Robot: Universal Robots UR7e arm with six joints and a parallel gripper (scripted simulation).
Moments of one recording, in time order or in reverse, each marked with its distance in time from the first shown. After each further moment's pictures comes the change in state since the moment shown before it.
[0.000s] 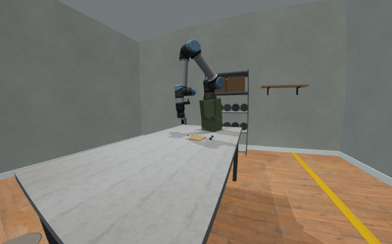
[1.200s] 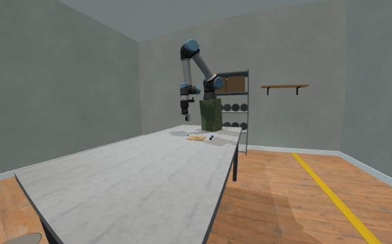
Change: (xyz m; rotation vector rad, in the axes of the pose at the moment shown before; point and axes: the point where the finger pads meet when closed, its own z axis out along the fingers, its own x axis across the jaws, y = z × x) arm -0.027 -0.052 -0.019 -0.063 0.014 0.179
